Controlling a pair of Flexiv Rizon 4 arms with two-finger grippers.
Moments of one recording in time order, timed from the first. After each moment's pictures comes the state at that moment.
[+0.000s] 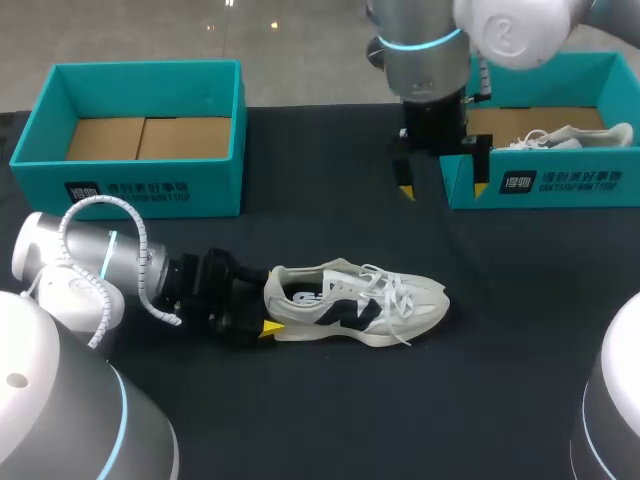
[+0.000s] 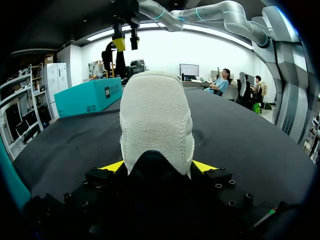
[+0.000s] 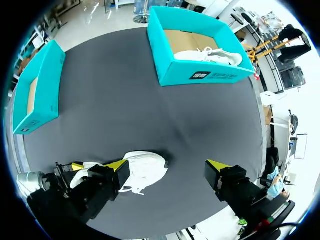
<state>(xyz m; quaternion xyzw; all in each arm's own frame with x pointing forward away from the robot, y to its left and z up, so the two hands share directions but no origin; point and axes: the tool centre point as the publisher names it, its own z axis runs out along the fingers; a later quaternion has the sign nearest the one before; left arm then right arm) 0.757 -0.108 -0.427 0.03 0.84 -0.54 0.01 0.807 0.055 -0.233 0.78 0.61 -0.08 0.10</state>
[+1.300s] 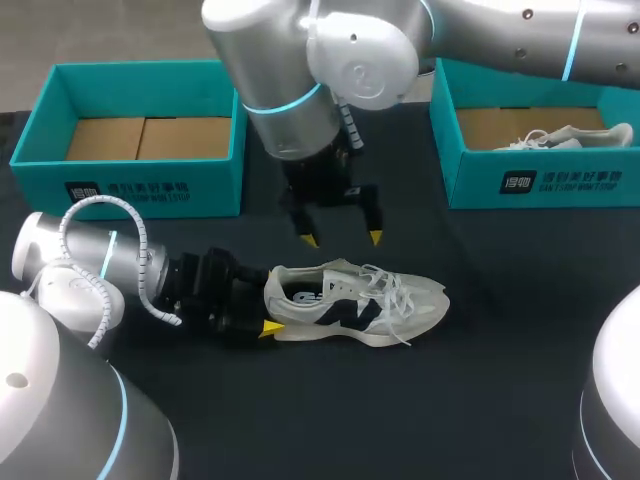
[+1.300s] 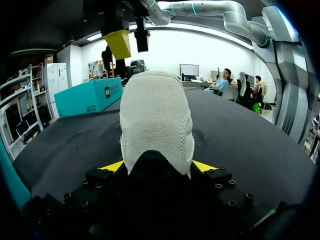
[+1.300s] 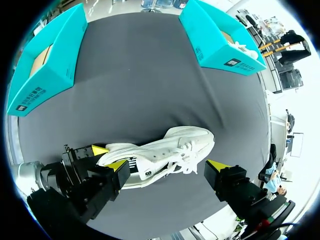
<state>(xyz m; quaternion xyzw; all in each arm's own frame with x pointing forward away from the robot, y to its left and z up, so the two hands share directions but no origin) 0.757 -0.108 -0.427 0.03 0.84 -0.54 0.01 0.774 0.189 -0.281 0.77 0.62 -0.11 0.10</state>
